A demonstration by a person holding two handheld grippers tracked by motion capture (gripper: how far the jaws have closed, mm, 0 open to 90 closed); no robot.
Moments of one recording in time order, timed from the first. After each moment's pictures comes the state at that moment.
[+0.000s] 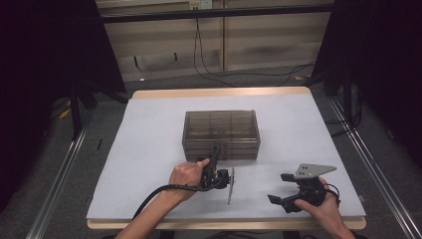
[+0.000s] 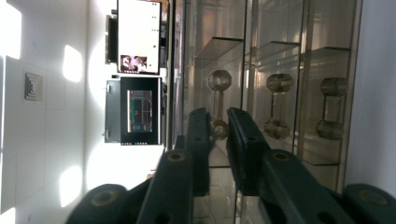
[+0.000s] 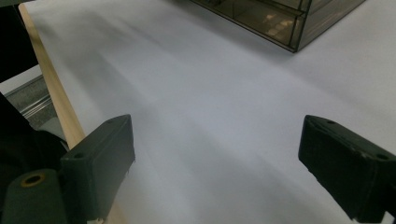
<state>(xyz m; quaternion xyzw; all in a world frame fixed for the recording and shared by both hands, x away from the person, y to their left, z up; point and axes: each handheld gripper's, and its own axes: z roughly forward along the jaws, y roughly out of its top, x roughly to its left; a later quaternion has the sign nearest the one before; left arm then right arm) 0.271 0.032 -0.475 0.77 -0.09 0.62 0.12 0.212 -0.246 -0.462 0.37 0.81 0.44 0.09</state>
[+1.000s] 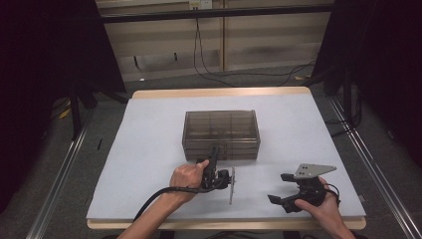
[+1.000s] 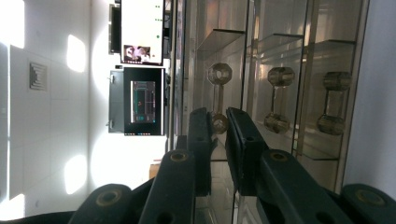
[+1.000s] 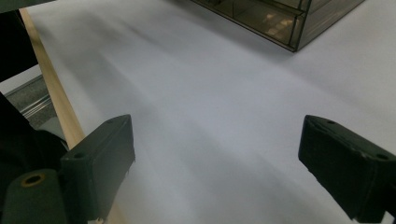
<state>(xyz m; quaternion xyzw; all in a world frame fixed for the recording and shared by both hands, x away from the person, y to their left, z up) 0.268 0.031 -0.476 0.77 -0.08 0.62 0.11 0.213 -0.245 -0.463 0.37 0.82 0.43 0.09</state>
